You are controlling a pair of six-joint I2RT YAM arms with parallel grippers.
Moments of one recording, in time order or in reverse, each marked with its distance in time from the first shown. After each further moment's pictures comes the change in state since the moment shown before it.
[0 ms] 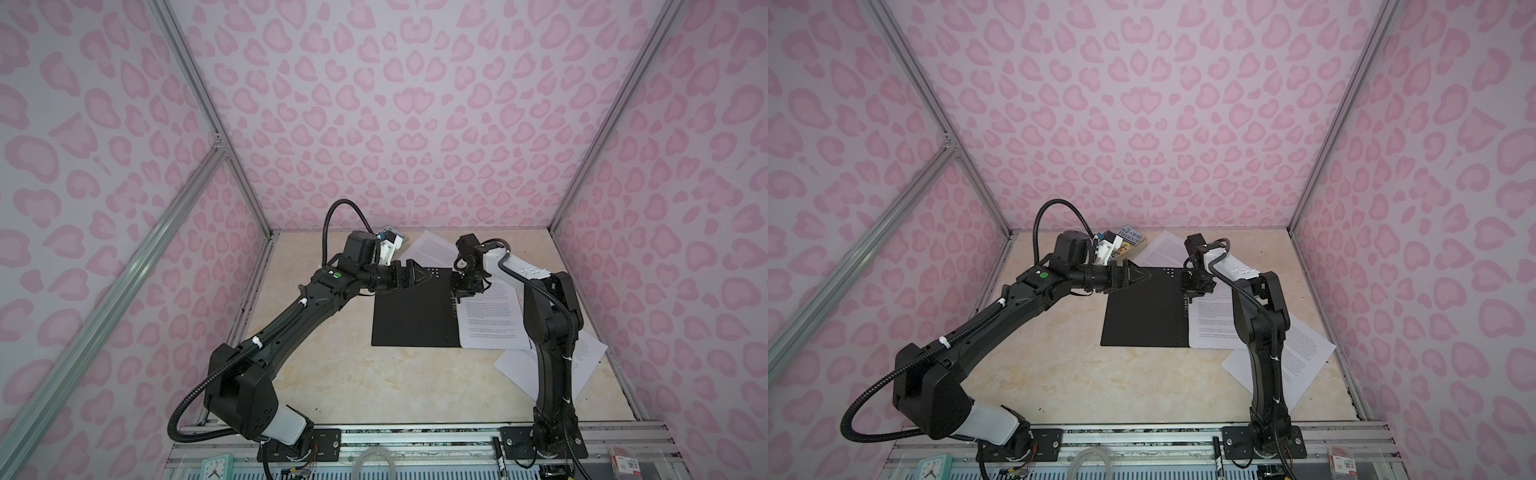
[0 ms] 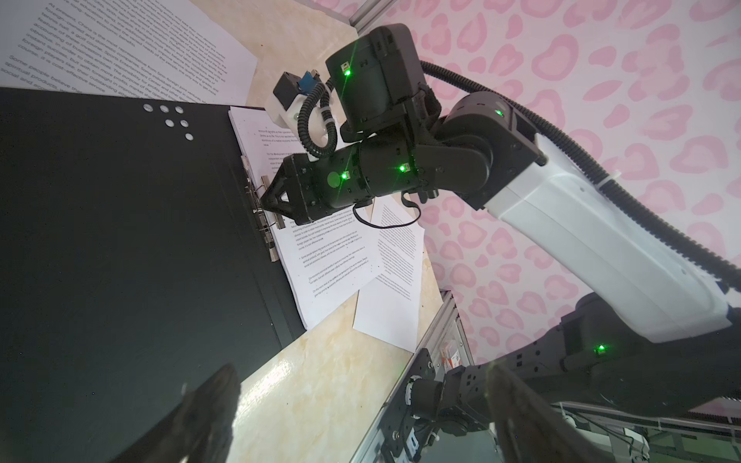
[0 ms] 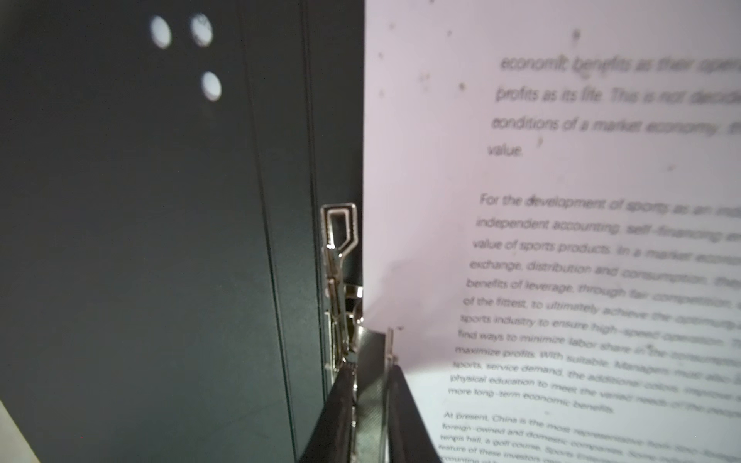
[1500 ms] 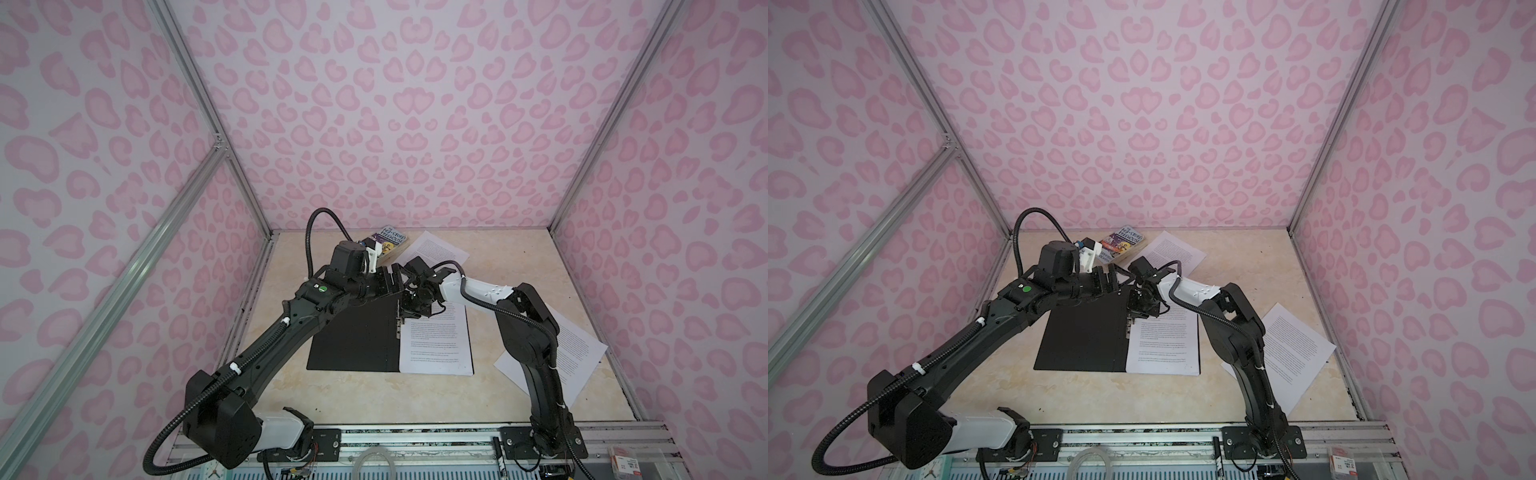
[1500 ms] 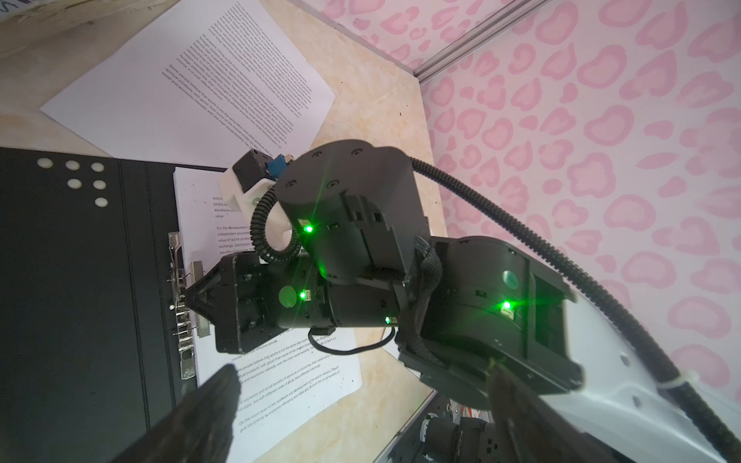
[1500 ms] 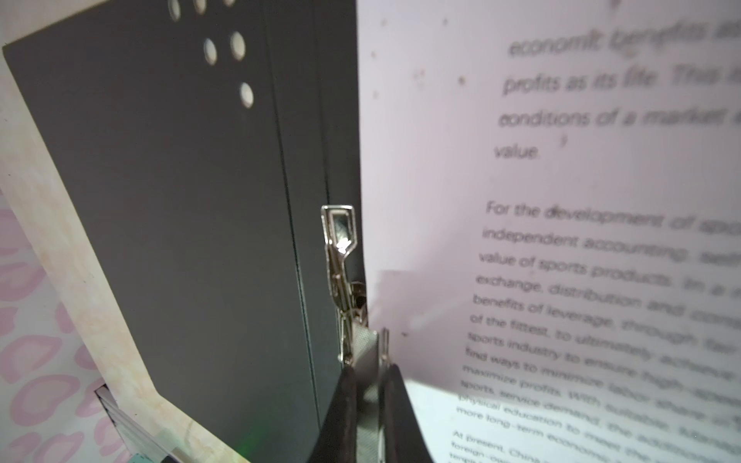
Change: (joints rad) left arm 0.013 -0.156 -0.117 -0.046 -0.209 -0.097; right arm 0.373 0.005 -0.093 0.315 -0.151 0.478
